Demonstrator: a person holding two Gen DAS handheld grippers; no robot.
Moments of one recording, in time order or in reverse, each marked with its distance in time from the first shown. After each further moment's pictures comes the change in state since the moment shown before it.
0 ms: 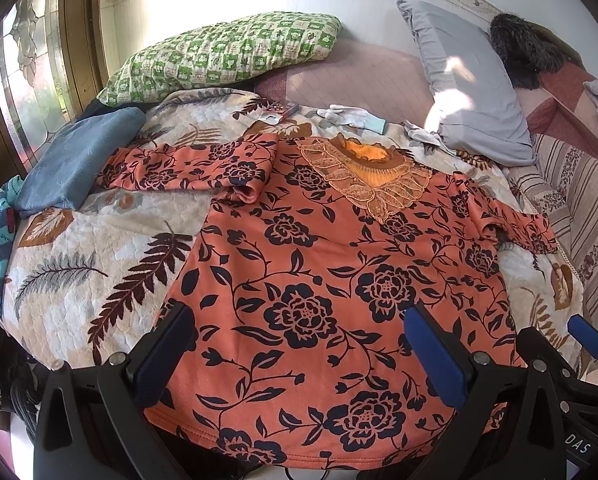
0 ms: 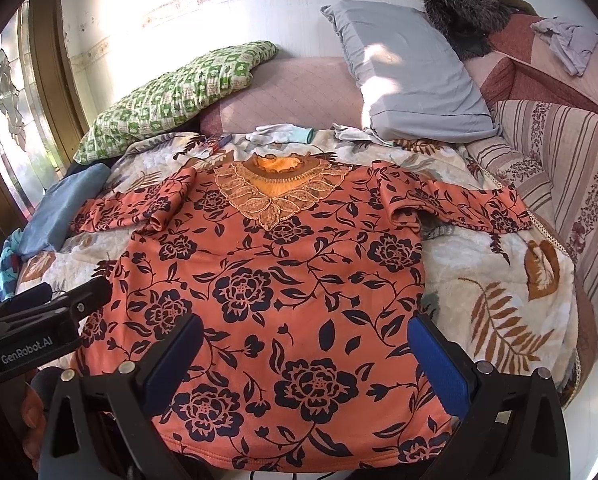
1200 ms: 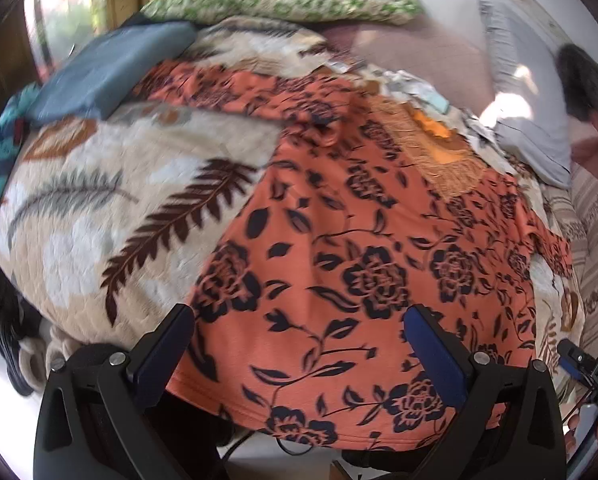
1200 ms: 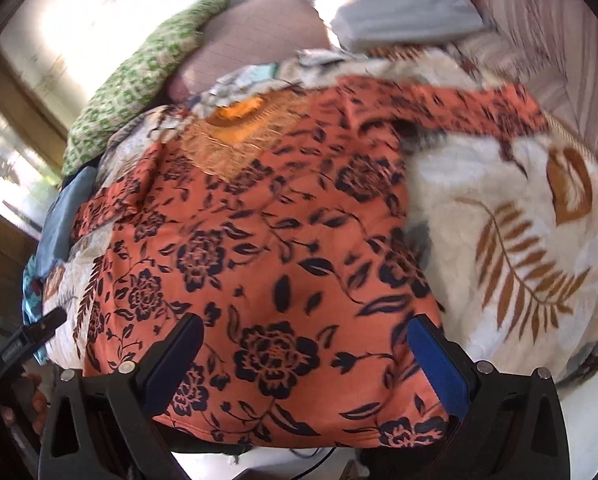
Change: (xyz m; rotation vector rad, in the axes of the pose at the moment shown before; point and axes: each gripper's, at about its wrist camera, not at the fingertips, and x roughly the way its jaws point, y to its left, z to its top) left arm 0.044 0.103 -0.020 -0.239 0.214 0.010; right arm 0.066 -0.111 -0.013 0.257 0.306 0.142
